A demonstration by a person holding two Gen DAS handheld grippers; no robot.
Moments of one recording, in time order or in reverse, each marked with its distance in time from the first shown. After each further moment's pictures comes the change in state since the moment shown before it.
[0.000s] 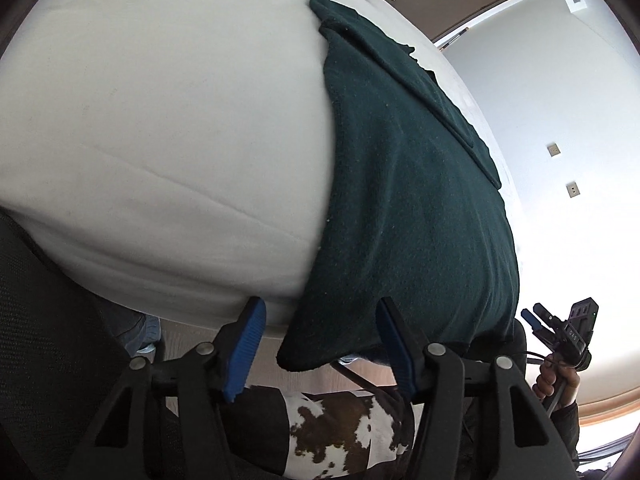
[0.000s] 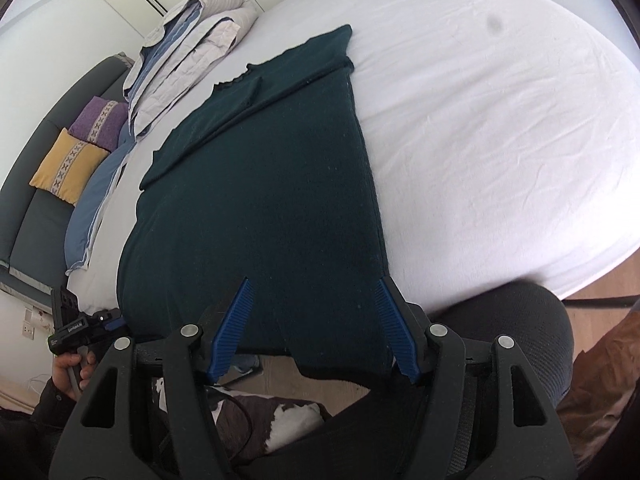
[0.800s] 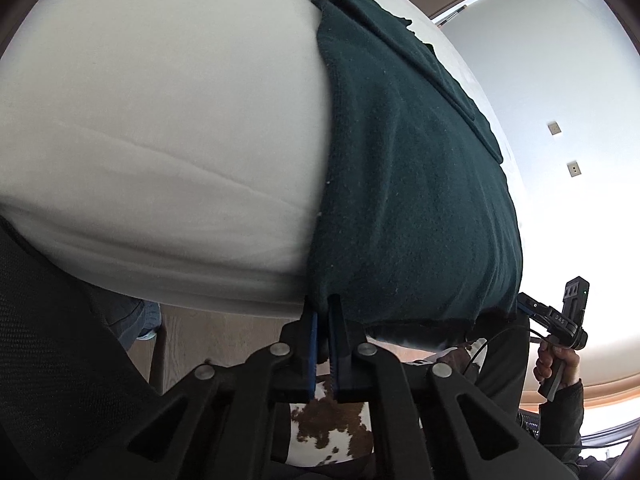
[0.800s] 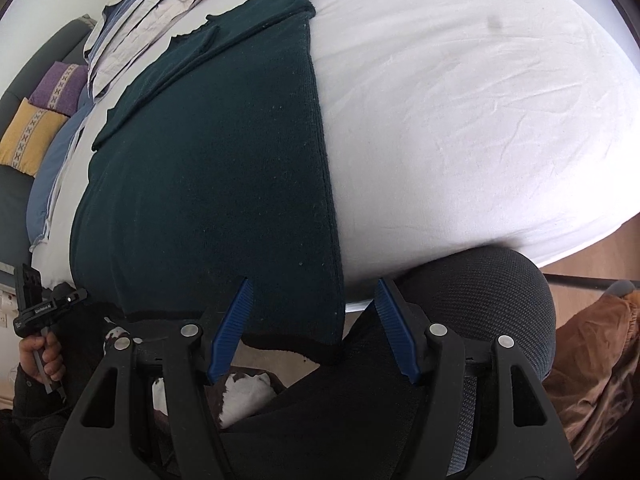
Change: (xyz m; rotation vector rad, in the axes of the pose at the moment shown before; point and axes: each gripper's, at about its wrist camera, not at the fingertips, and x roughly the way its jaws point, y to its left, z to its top) left arm 0.008 0.000 -0.002 0.032 0.084 -0.003; right arm 0.023 -0.010 -0.007 -0.043 0.168 -0.160
